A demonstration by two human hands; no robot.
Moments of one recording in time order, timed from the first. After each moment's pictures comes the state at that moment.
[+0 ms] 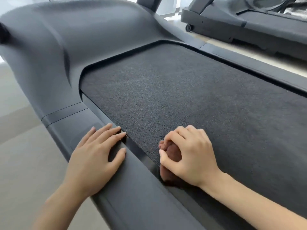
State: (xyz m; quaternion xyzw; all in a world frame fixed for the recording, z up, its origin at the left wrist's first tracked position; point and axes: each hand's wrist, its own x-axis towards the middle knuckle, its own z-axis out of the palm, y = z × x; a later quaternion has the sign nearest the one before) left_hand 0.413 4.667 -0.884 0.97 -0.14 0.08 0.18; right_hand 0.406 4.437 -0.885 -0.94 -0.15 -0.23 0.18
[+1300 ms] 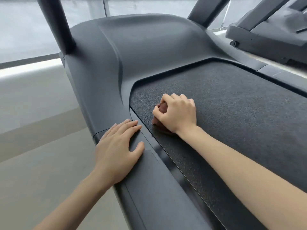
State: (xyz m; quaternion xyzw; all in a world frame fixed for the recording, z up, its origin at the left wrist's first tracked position) left_hand 0.494 4.736 -0.889 0.97 -0.01 0.13 0.19; right_hand 0.620 4.585 -0.891 -0.96 -0.15 -0.21 0.12
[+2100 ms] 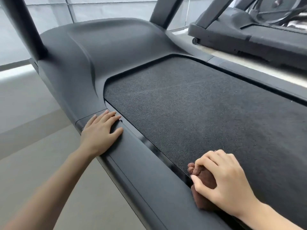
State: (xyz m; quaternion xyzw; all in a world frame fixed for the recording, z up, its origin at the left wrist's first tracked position) left_hand 0.479 4.734 -0.891 0.99 -0.06 0.06 0.13; right_hand 0.354 4.419 -0.885 -0.95 -0.17 -0.21 0.15
